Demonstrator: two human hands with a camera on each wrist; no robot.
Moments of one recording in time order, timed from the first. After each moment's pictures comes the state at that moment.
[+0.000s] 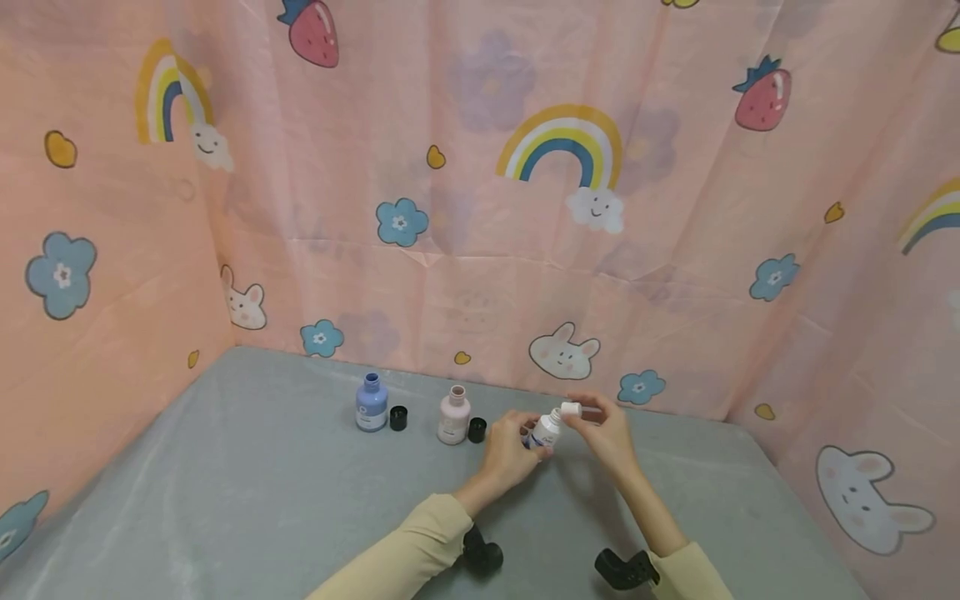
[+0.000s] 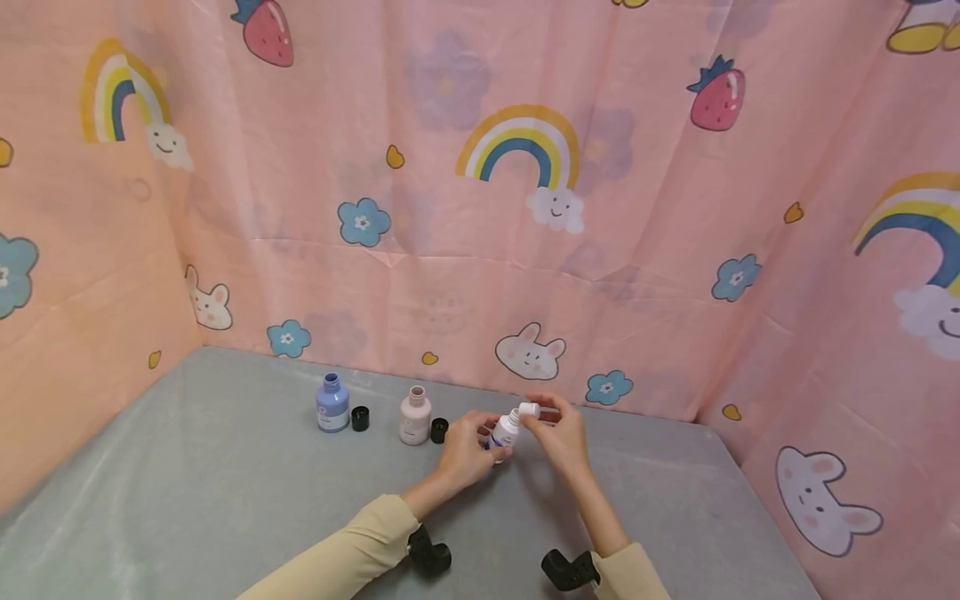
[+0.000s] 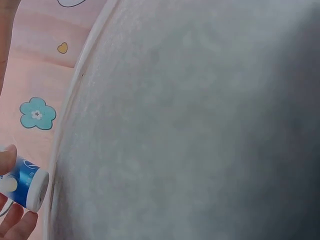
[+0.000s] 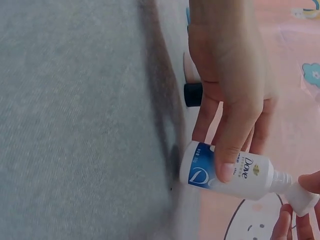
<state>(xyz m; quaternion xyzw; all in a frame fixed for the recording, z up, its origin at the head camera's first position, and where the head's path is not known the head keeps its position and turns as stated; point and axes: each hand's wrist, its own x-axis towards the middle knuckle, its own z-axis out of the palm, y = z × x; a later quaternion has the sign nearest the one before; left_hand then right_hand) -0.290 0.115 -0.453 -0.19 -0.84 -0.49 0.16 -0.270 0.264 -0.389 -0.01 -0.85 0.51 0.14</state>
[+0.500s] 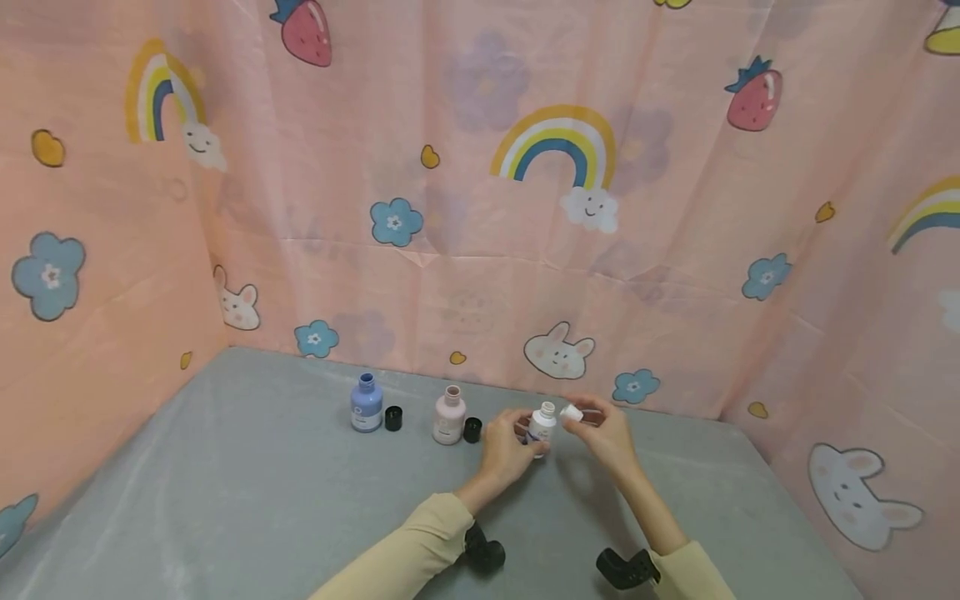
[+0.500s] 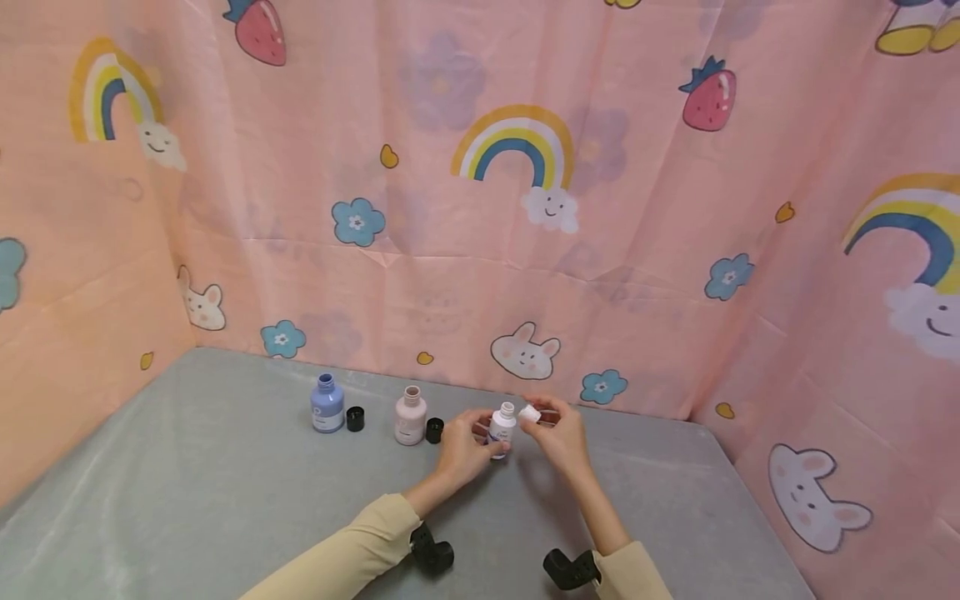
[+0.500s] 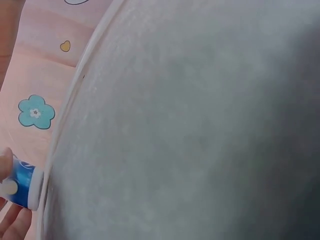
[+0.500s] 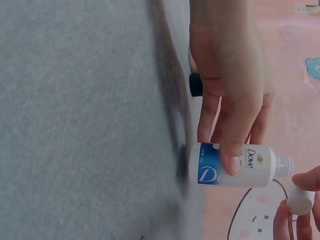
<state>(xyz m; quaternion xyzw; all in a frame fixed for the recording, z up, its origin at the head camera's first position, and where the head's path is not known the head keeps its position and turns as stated) -0.294 0.123 -0.456 -0.16 -0.81 -0.54 0.17 -0.268 0.272 -0.389 -0.01 -0.86 0.50 0.14</state>
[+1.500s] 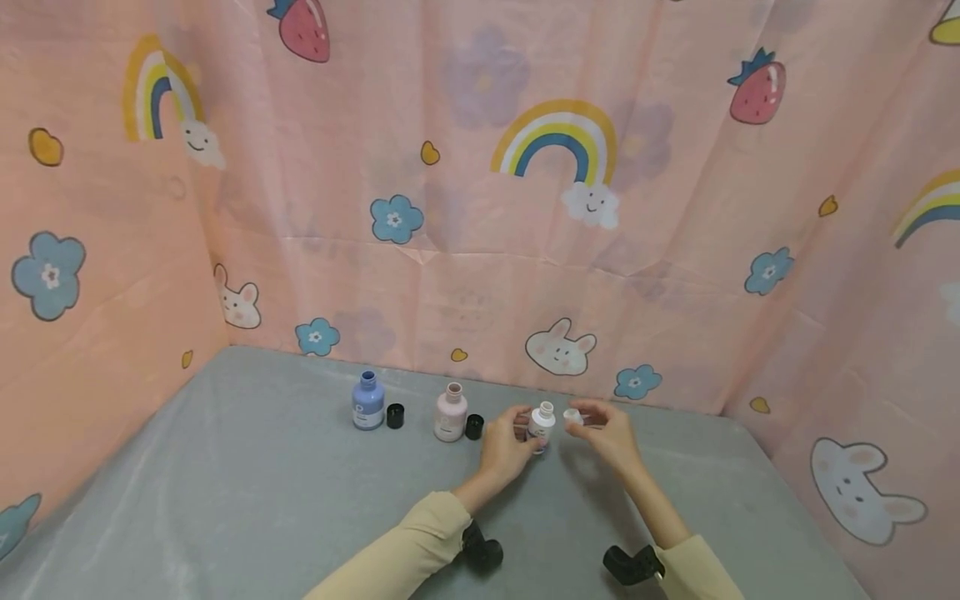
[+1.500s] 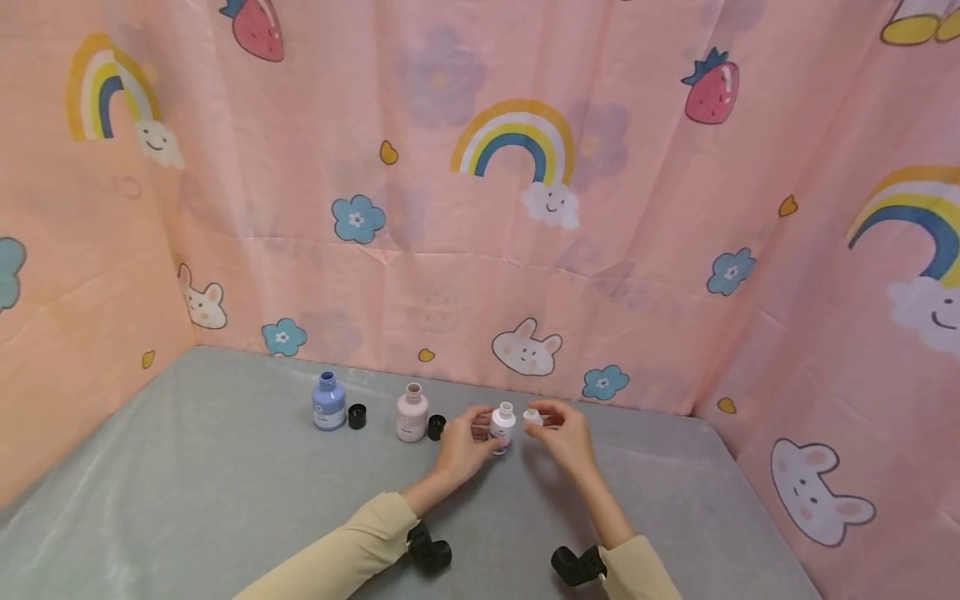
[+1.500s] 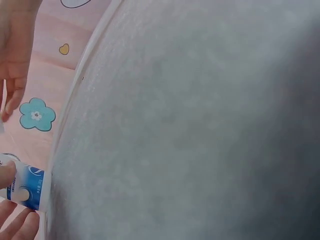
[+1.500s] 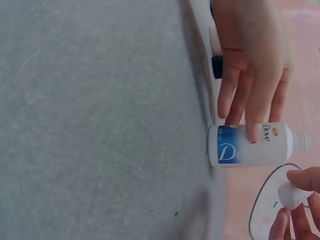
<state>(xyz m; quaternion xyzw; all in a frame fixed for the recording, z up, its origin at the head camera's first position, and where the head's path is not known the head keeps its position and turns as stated) -0.291 0.120 -0.456 -0.15 -0.80 -0.57 0.13 -0.274 0.283 -0.404 -0.01 -0.88 0.45 0.14</state>
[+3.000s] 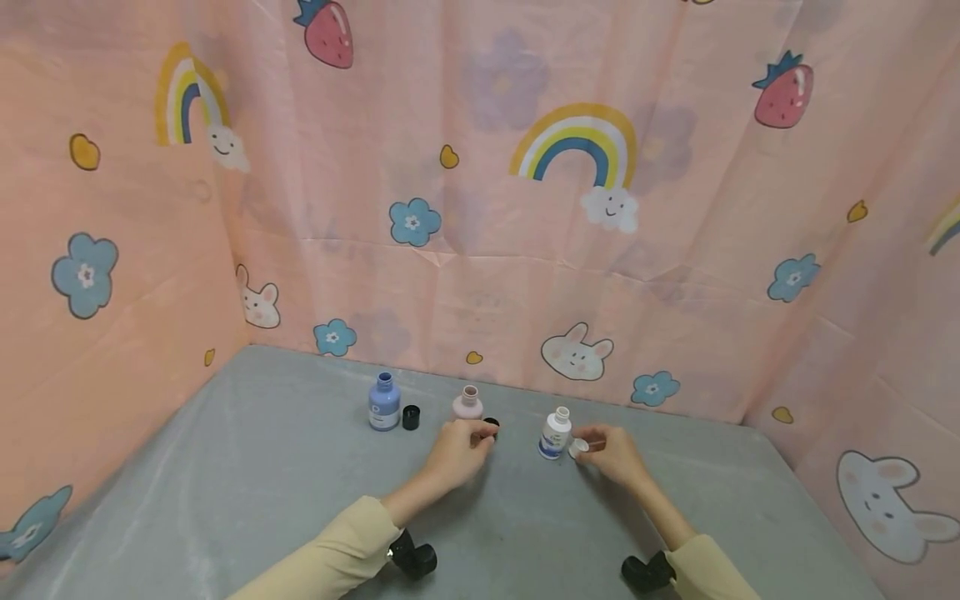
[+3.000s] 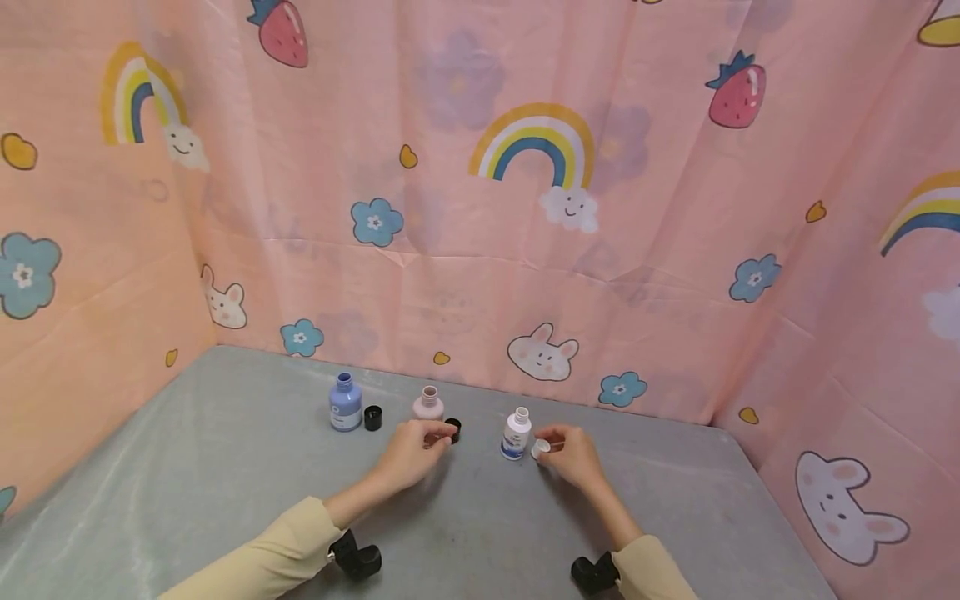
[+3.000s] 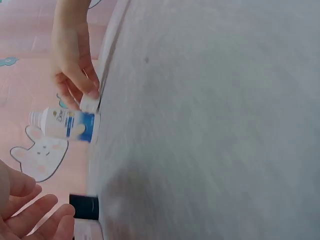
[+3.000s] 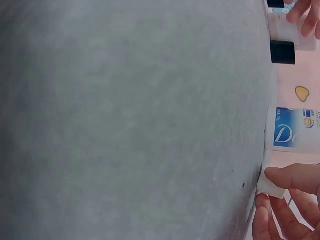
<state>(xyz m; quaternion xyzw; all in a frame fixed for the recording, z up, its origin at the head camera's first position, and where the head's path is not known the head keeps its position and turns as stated) -0.275 0.019 -0.437 -0.22 -0.85 -0.47 0.10 -0.285 0.288 -0.437 0.04 -0.93 0.35 0.07</state>
